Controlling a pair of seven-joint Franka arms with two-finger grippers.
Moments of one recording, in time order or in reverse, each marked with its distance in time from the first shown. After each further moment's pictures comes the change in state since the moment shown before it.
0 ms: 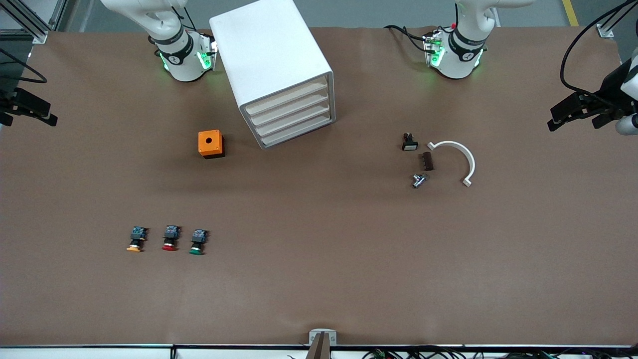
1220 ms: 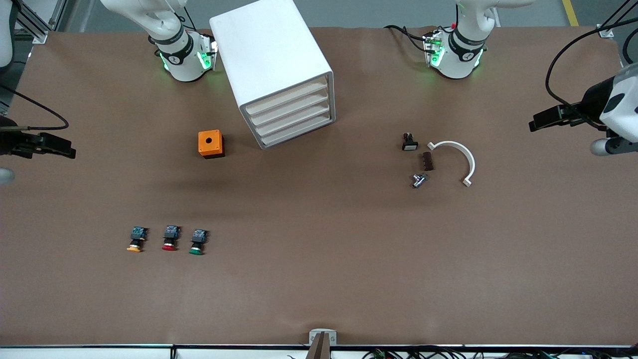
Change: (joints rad) left arm 0.008 0.096 -0.001 0.071 -0.067 -0.180 -0.082; right arm 0.022 0.208 -0.014 0.138 -0.010 -0.036 0.000
